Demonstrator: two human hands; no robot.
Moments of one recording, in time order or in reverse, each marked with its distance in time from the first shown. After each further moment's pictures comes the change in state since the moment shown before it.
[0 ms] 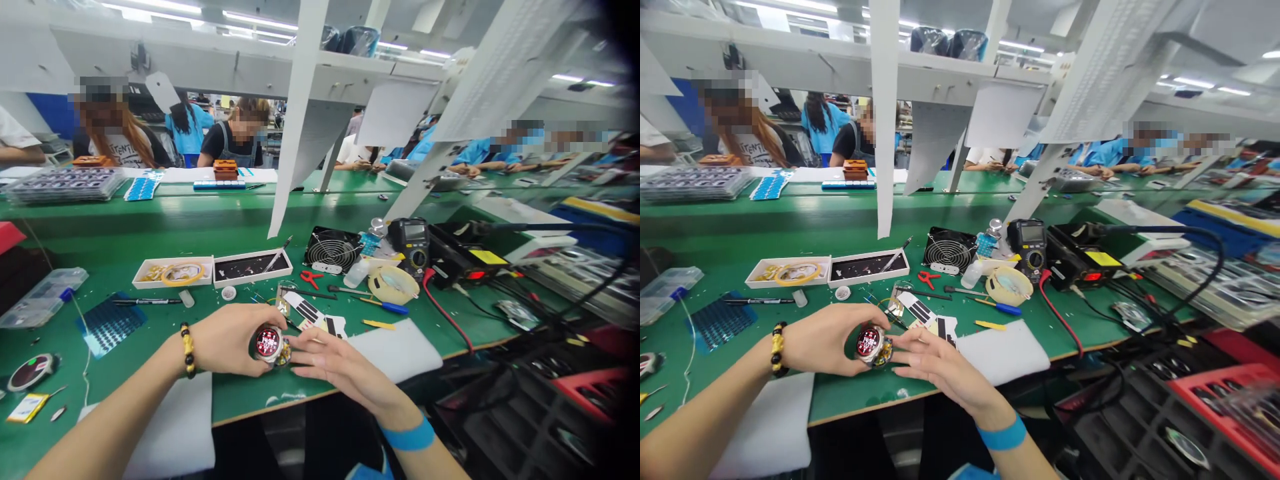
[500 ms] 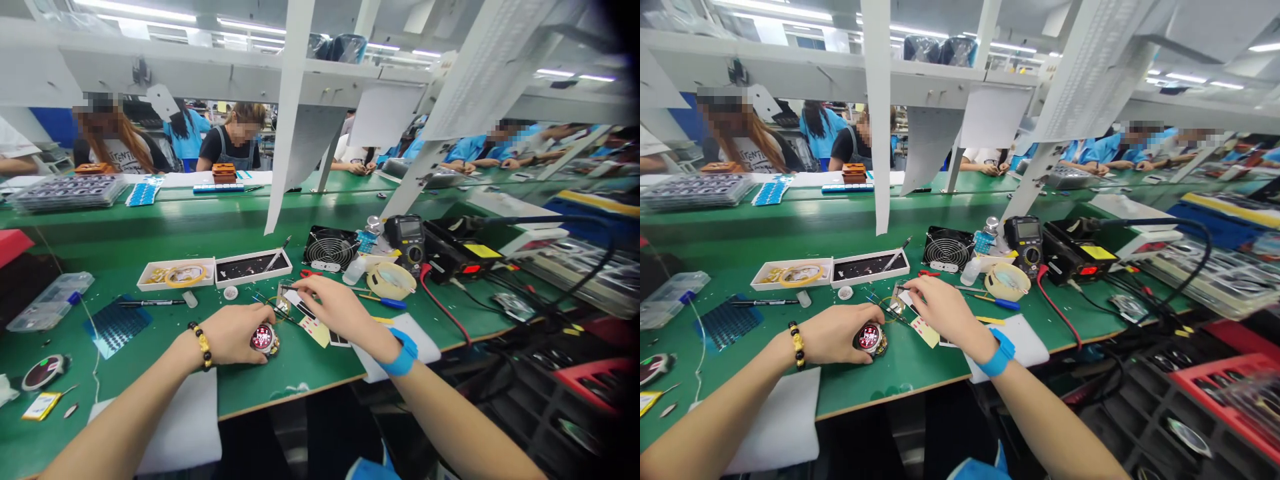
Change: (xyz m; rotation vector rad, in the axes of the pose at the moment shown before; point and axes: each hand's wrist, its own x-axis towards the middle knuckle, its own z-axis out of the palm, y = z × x) left_hand 0.003 -0.009 0.008 0.236 -0.088 -0.161; right_hand 0.051 -0.056 -0.013 -1.520 0.387 -0.378
